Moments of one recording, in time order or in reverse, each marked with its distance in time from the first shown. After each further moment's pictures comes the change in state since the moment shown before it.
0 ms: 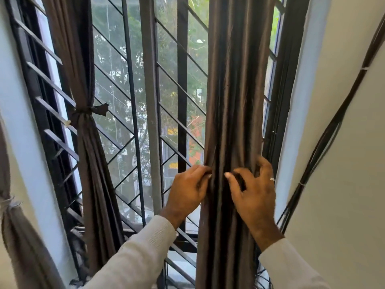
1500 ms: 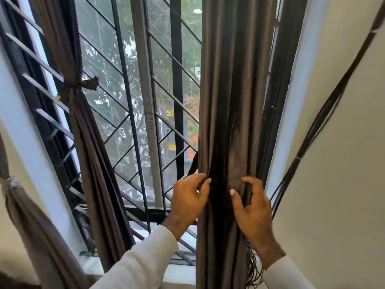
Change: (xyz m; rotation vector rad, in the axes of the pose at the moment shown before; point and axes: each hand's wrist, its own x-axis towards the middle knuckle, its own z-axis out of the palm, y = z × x) left_hand -0.077 0.021 0.028 -0.080 0.039 -0.272; right_hand -0.100 0.027 -0.015 0.316 -0.155 0.248
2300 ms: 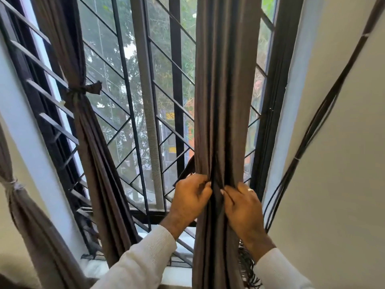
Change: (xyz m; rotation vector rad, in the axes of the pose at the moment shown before) left_hand 0.000 -0.005 -0.004 0.025 -0.077 0.032; right_hand 0.000 0.020 0.026 -0.362 -0.100 -0.250
